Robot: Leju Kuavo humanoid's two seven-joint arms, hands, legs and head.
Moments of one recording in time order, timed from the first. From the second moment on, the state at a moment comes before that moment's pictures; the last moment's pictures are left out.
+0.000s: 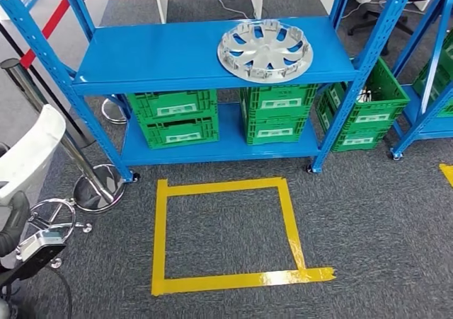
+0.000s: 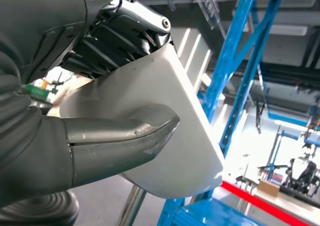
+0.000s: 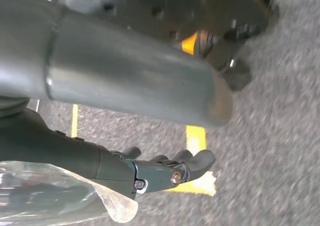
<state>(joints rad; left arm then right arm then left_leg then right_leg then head) 0.16 0.28 0.05 -1.91 -0.83 0.50 -0.28 -0.04 0.11 1.03 0.00 -1.13 -0.24 -0.30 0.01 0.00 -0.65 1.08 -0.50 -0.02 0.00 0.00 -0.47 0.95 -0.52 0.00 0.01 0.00</state>
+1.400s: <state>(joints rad) 0.13 0.27 0.04 -1.91 -0.83 0.48 -0.26 -0.05 0.12 1.07 0.00 -1.16 -0.24 -0.30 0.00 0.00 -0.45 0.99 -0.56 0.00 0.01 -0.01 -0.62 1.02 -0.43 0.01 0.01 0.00</state>
